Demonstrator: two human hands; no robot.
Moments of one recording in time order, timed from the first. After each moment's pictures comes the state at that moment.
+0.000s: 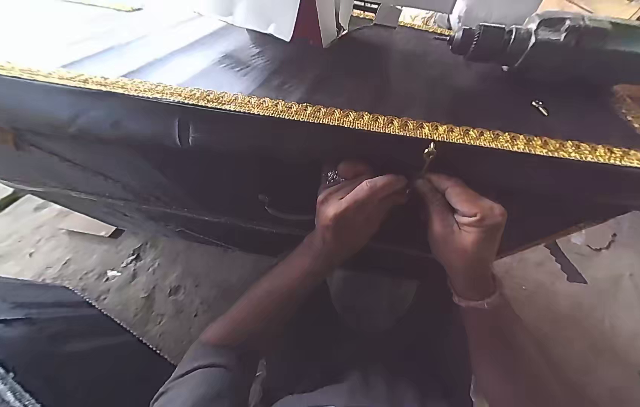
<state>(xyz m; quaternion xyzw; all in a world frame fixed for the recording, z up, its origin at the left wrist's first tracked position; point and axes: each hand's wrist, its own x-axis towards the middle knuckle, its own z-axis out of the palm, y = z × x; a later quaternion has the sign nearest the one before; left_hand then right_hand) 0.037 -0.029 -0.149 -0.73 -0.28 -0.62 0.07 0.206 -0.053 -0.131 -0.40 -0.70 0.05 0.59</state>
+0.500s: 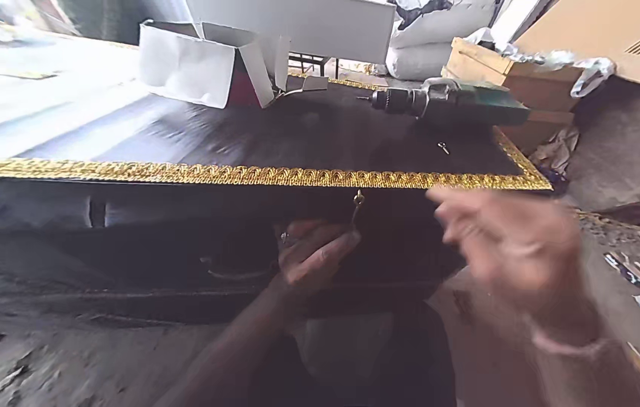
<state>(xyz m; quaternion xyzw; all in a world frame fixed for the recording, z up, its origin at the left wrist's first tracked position) 0.050 -0.002 -0.176 -0.72 -0.20 -0.65 0.16 0.289 -0.083 -0.036 -0.41 -0.80 -0.13 0.42</state>
